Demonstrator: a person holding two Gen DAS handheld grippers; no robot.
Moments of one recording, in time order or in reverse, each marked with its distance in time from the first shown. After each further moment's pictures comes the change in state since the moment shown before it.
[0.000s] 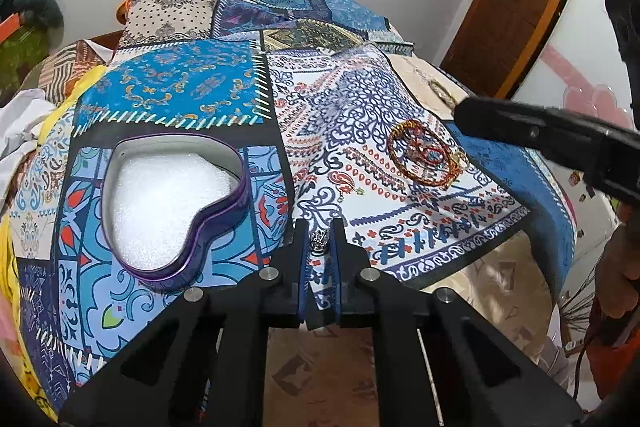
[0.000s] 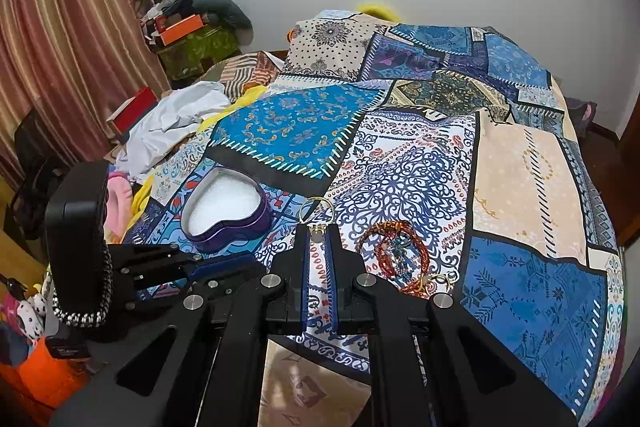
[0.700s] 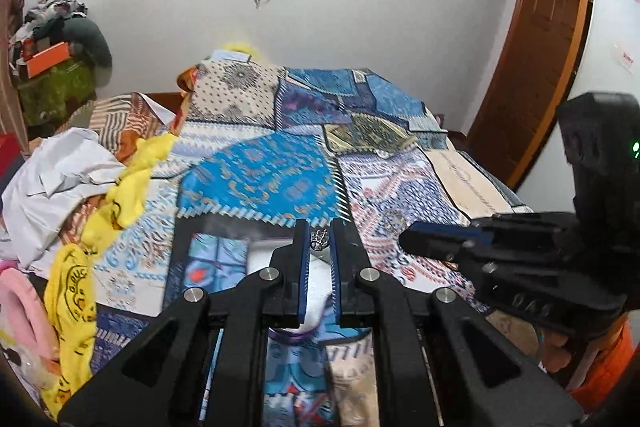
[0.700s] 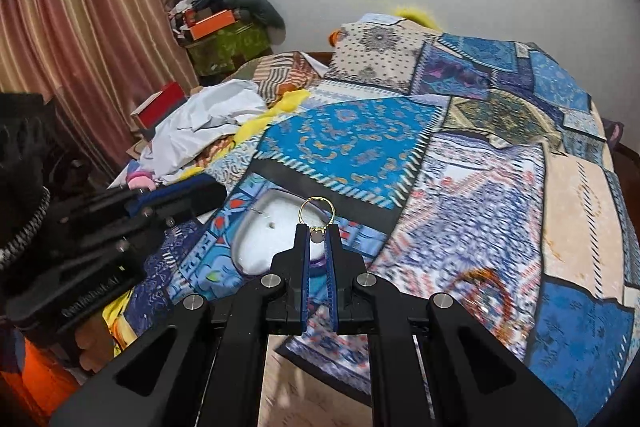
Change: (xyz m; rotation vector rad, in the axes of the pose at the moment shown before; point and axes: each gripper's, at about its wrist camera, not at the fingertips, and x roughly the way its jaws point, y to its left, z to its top) left arm -0.094 0.056 0.038 -0.044 -0.252 0.110; right arm 0.035 0.055 0.026 -0.064 -0.002 0.086
